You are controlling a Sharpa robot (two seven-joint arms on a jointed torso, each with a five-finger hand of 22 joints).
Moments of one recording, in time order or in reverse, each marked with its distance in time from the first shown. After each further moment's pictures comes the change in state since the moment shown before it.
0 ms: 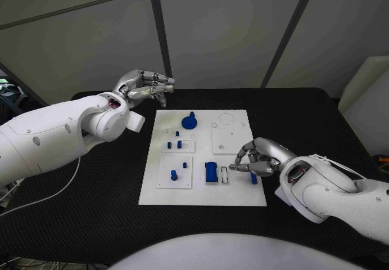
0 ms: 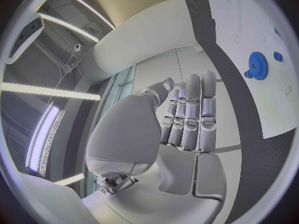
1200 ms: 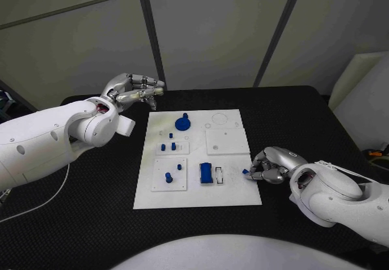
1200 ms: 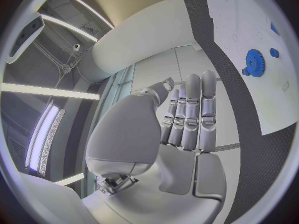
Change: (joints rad) left arm -0.002 -0.010 0.000 0.000 0.000 0.000 0.000; left_hand 0.000 0.000 0.000 0.000 0.000 0.000 0.000 0.000 0.000 -0.007 0.000 0.000 0.000 0.000 0.000 0.000 -0.001 0.000 0.000 0.000 0.000 -0.001; right arm -0.069 -0.074 0.003 -0.041 -0.181 0.066 -0.083; right_hand 0.010 -0.012 -0.051 0.017 0.062 0.076 0.004 -0.116 -0.042 -0.001 0.009 -0.020 -0.007 0.000 0.007 -0.005 -0.002 0.000 0.000 0.007 0.000 0.000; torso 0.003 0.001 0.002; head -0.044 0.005
